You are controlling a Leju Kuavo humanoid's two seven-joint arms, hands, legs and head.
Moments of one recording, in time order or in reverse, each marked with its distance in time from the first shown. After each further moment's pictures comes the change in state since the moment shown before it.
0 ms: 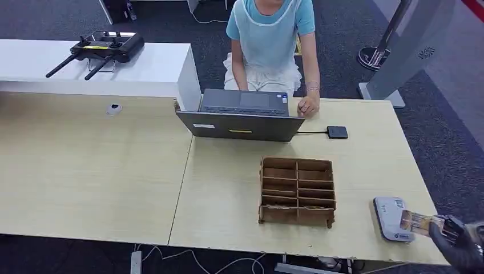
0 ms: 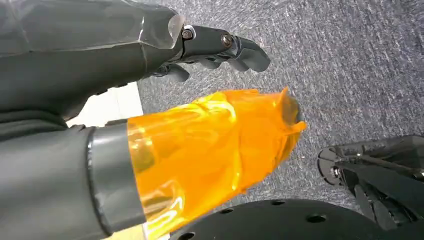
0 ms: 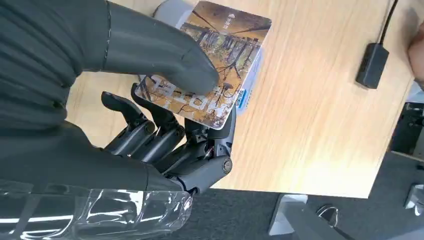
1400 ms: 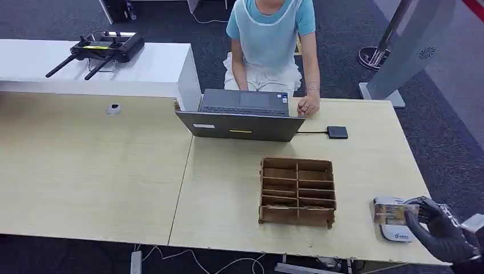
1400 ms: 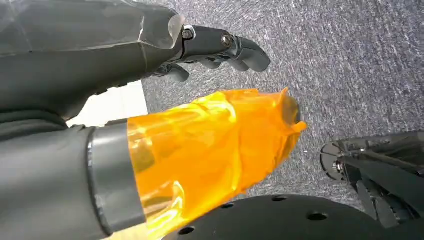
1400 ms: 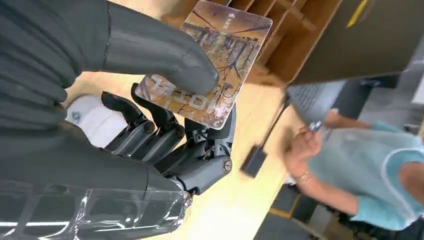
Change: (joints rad) left arm 0.000 -0.002 0.034 0.000 0.000 -0.013 0.018; right arm 0.136 -0.122 0.243 -0.349 -0.256 -0.006 0.040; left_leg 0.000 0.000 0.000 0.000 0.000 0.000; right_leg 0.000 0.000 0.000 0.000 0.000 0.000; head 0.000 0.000
